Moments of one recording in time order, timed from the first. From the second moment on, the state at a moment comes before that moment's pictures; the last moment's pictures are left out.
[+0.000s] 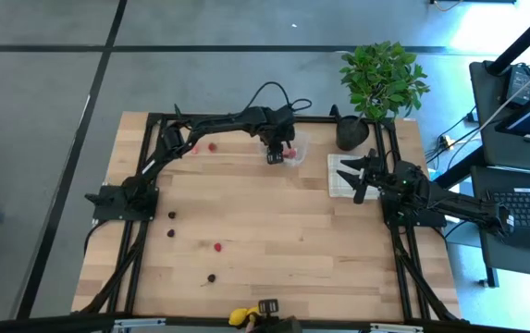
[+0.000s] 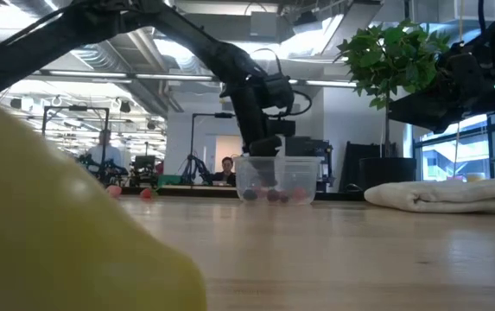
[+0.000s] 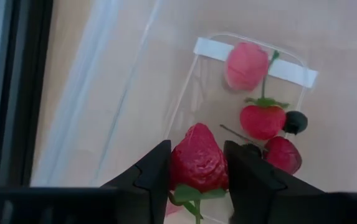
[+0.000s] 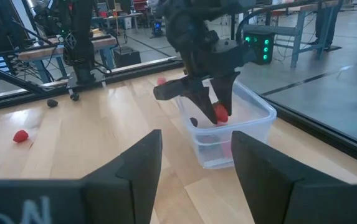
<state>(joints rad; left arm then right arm) 0.45 2.31 1.93 -0.78 -0.02 0.33 -0.33 0.12 0.01 0.03 0.05 0.12</state>
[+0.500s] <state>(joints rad) 0.45 2.31 1.93 -0.78 -0.01 0.33 -0.33 0.12 0.01 0.03 0.05 0.11</state>
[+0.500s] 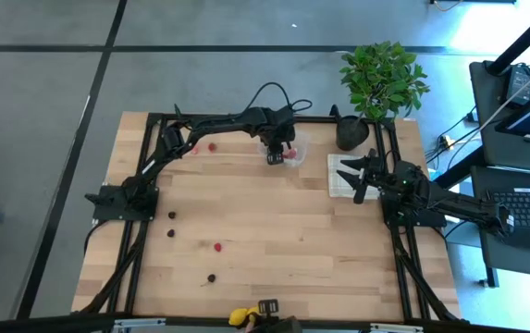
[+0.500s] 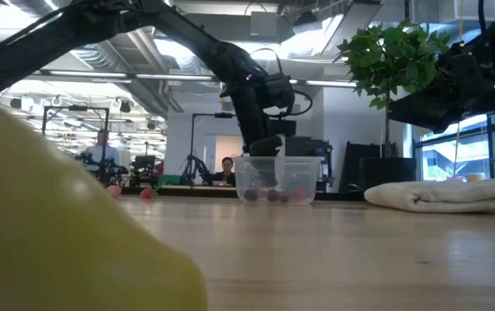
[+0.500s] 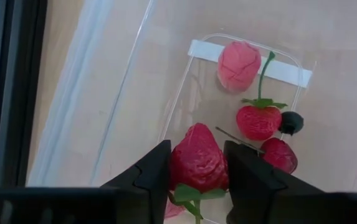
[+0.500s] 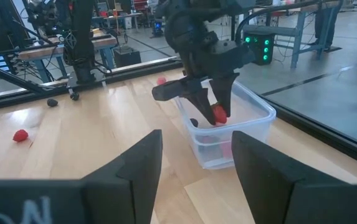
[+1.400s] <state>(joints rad) 0.45 2.31 1.93 -0.80 -0.01 0.33 -0.33 0.12 0.01 0.03 0.05 0.11</state>
